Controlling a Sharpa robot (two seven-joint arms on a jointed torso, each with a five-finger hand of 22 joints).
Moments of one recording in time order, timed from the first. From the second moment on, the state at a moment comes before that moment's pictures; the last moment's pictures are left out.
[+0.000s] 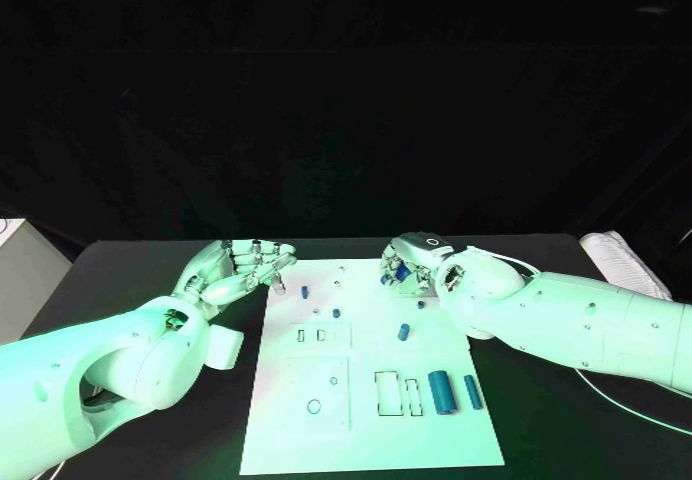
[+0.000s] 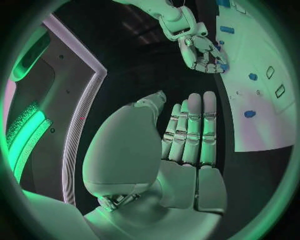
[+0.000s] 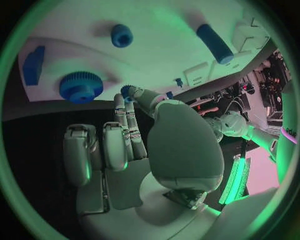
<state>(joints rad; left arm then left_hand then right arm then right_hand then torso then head) 1.20 -1.00 -0.01 1.76 -0.17 -0.43 0.41 1.48 -0.21 0.38 0.28 0.10 0.92 0.20 0.22 0.21 1.13 0.13 0.07 0.08 1.02 0.07 0.86 0.63 0.17 0.87 0.17 0.94 0.54 1.32 -0.65 -0.16 1.30 -1.56 -0.42 -0.16 1.31 -0.20 0.62 0.00 0.14 1.12 0.11 0.25 0.30 1.28 0.06 0.09 0.14 1.47 -0.02 1.39 1.24 0.04 1.47 0.08 1.48 1.31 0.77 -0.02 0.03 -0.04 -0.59</state>
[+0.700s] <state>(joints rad) 1.20 -1.00 -0.01 1.75 -0.15 -0.43 0.41 1.48 -0.21 0.38 0.28 0.10 0.92 0.20 0.22 0.21 1.13 0.13 0.07 0.08 1.02 0.07 0.86 0.63 0.17 0.87 0.17 0.95 0.54 1.32 -0.51 -0.15 1.22 -1.57 -0.54 -0.20 1.31 -0.20 0.62 -0.01 0.13 1.12 0.11 0.25 0.30 1.28 0.06 0.08 0.14 1.46 -0.03 1.39 1.23 0.04 1.47 0.08 1.48 1.31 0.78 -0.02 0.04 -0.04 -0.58</state>
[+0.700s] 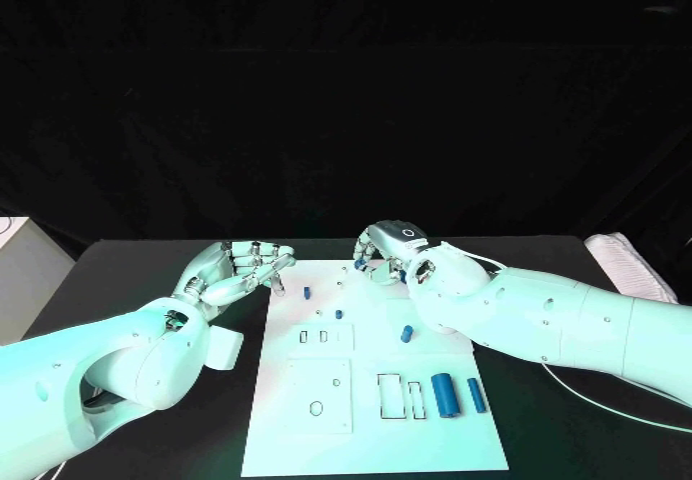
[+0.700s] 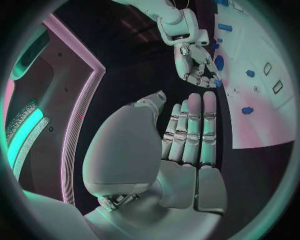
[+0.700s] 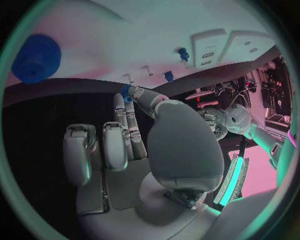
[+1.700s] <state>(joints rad) 1.20 -0.99 -0.01 1.75 -0.15 -0.43 0.40 1.48 -0.21 0.38 0.28 0.10 0.92 0.20 0.22 0.21 1.13 0.13 0.07 0.08 1.02 0.07 0.86 0.63 0.17 0.87 0.17 0.95 0.54 1.32 -0.42 -0.15 1.12 -1.56 -0.52 -0.20 1.31 -0.20 0.62 -0.01 0.14 1.12 0.11 0.25 0.31 1.28 0.06 0.07 0.15 1.46 -0.03 1.39 1.23 0.04 1.47 0.08 1.49 1.31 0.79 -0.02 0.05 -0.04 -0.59</state>
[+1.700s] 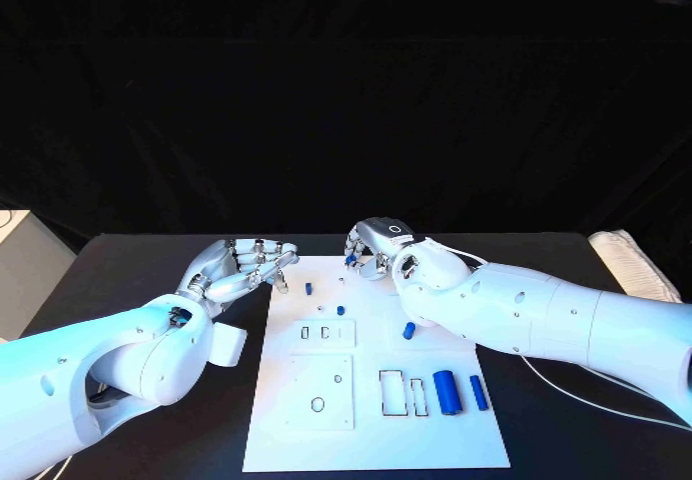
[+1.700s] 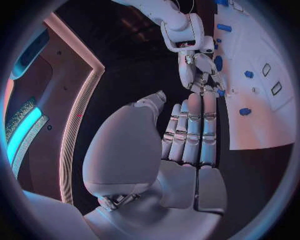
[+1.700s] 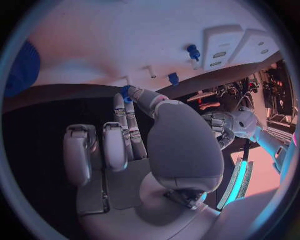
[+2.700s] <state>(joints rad) 1.20 -0.99 -0.01 1.75 -0.14 -0.43 0.40 1.48 -0.21 0.38 0.28 0.10 0.92 0.20 0.22 0.21 1.13 0.13 0.07 0.08 1.02 0.07 0.86 0.63 0.17 0.87 0.17 0.95 0.54 1.31 -0.39 -0.15 1.08 -1.55 -0.49 -0.19 1.31 -0.20 0.62 -0.01 0.13 1.09 0.12 0.25 0.34 1.28 0.06 0.06 0.16 1.46 -0.03 1.39 1.22 0.04 1.47 0.08 1.48 1.31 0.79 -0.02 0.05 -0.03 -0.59</state>
